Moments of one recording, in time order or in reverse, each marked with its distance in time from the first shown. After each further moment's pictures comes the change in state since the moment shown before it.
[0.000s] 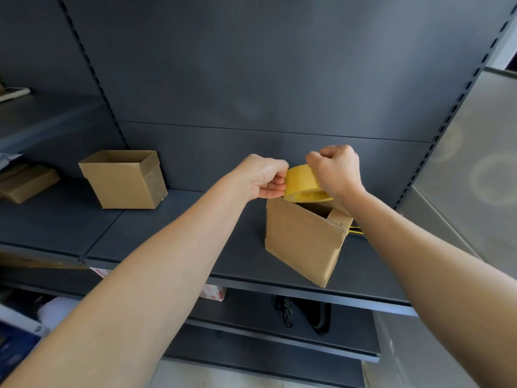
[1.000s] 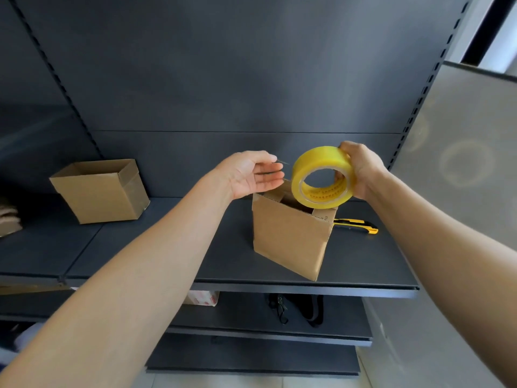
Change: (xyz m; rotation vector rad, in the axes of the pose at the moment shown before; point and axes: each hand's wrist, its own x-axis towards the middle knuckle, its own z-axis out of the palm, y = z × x) left_hand 0.006 0.002 -0.007 -0.419 -0.324 0.022; right_hand 0.013 0.025 -0.055 0.489 0.079 0.651
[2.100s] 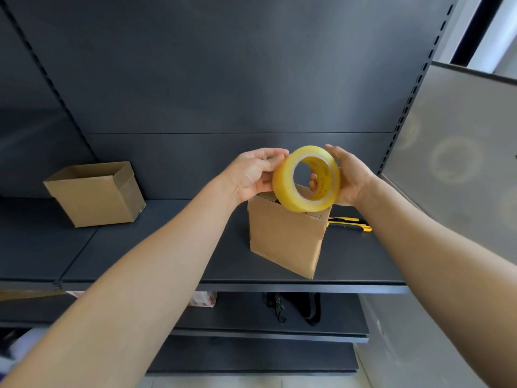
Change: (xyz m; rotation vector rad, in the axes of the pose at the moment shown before) left_hand 0.003 -0.012 0.014 0.116 -0.100 0.136; right_hand 0.005 0.016 -0.005 0.298 -0.452 0.374
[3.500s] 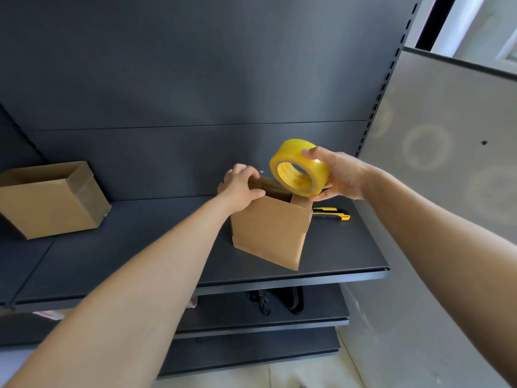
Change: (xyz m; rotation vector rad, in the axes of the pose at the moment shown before) left_hand 0.062 -0.074 -0.017 1.117 0.105 0.090; right_hand -0.003 -0.013 -0.033 -0.592 0.126 -0.120
